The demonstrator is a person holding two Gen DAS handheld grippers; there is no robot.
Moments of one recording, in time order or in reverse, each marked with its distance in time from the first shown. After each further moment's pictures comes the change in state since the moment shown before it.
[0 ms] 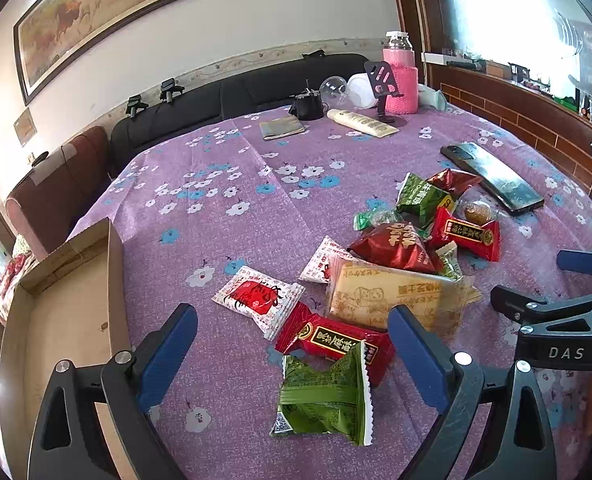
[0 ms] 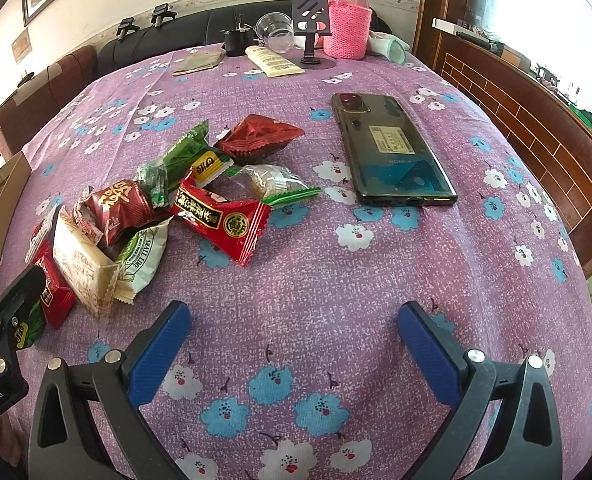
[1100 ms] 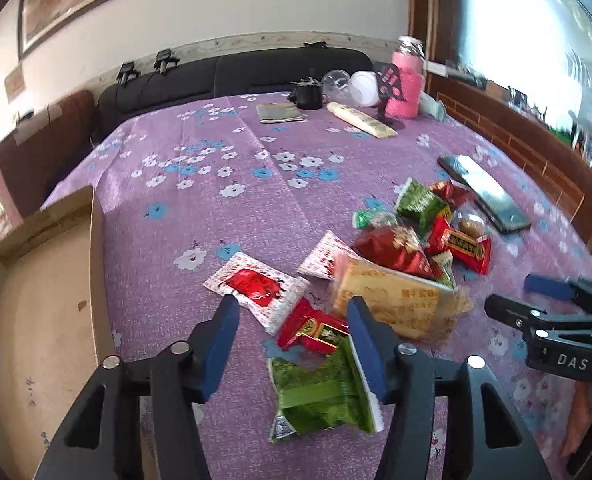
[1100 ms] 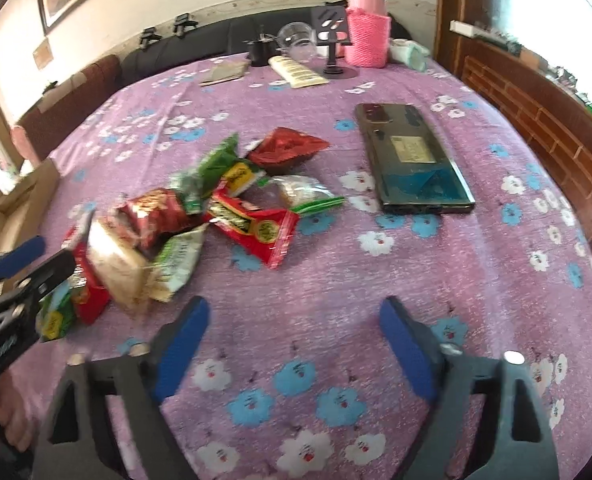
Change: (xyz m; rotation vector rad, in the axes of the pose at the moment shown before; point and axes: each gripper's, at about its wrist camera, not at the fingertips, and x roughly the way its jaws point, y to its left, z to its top) left arm 0.009 0.029 0.002 -0.140 0.057 -0.127; right arm -0.017 0.001 0.003 -0.014 -0.012 0.158
